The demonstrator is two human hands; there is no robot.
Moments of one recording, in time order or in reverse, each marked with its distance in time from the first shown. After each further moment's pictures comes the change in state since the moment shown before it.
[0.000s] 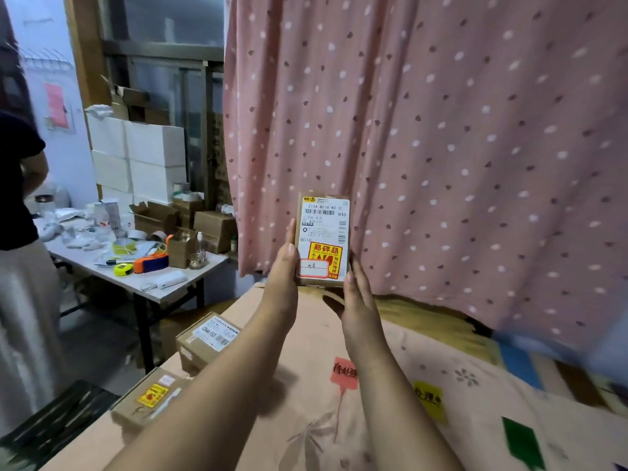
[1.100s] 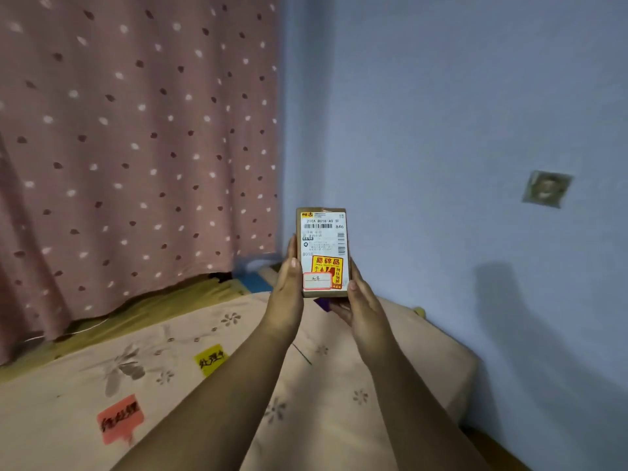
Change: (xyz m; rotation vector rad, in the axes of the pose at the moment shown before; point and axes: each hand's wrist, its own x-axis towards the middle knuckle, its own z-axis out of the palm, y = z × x) left_hand -0.156 -0.059 0.258 -0.115 -0.987 -0.286; right_hand -0.218 -0.110 -0.204 -0.465 0.942 -0.035
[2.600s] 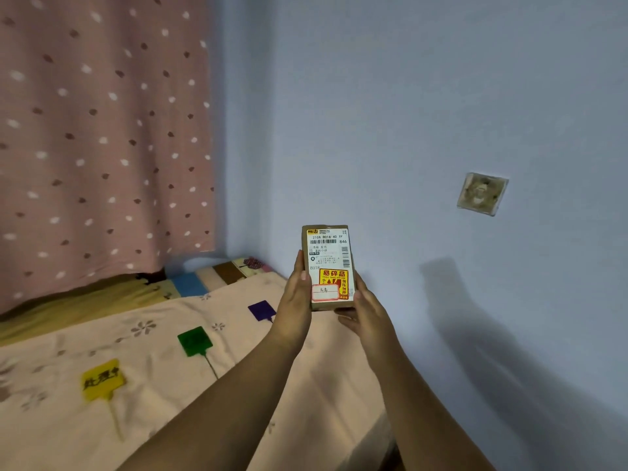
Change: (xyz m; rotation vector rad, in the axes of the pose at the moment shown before) left_hand 0.067 -0.078 0.250 -0.097 -0.057 -0.086; right_hand 0.079 0.044 -0.259 -0.120 0.064 0.106
